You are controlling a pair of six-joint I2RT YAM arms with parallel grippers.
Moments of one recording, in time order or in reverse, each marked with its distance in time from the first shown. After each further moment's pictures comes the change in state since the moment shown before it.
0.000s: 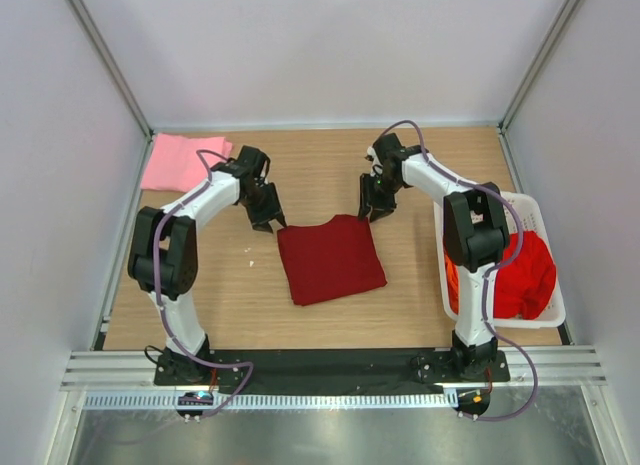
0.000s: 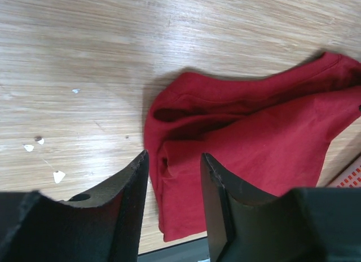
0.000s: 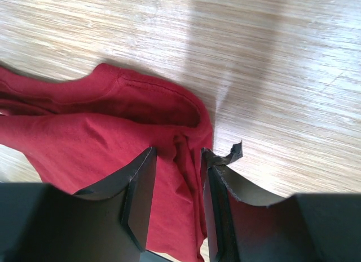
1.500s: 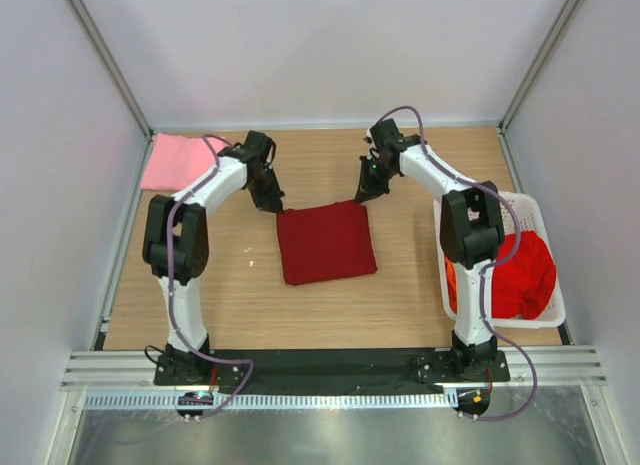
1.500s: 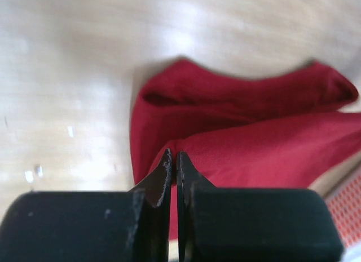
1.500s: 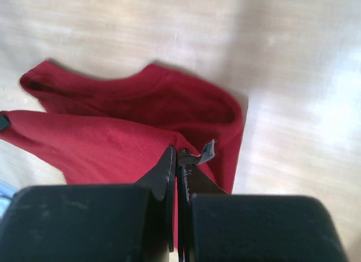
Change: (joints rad) left arm -0.002 0.111 0.193 -0.057 -0.047 -0.030; right arm 0.000 0.023 0.130 0.017 0.001 0.091
